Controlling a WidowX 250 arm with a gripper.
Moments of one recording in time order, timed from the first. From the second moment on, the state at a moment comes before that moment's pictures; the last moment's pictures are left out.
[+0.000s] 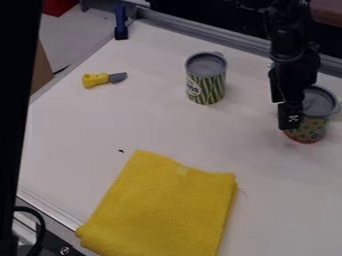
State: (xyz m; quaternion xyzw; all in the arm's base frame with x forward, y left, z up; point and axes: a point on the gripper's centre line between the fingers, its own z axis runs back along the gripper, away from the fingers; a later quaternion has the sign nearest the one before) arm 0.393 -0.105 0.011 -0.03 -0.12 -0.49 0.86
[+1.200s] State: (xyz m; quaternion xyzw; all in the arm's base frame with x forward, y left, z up) arm 0.356 0.021 0.089 0.04 -0.08 -0.42 0.90
